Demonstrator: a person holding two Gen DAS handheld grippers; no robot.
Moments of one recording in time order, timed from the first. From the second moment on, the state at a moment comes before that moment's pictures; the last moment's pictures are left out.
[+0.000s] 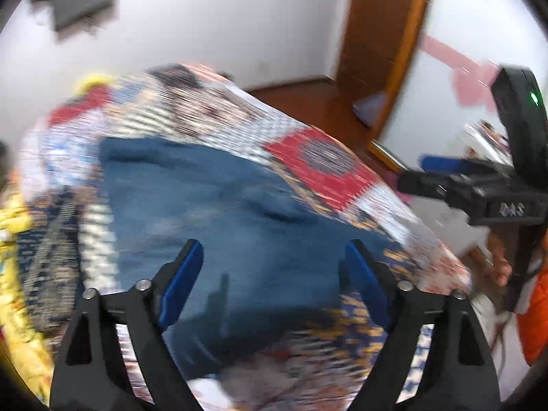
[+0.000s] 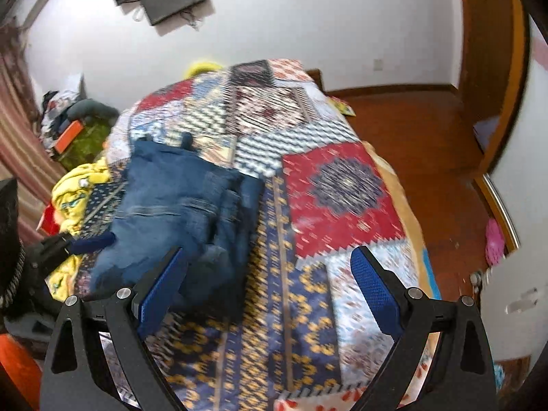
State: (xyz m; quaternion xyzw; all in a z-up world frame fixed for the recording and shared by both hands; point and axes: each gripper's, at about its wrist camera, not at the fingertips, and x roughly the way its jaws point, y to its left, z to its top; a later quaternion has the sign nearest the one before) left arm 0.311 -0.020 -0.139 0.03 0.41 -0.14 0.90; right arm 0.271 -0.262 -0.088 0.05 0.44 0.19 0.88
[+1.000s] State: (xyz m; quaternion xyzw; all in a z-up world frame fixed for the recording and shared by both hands) left arm 0.278 0.074 -0.219 -0.01 0.47 -0.02 0.88; right arm 0.298 -0.196 -0.151 -0.01 0.49 0.23 0.84
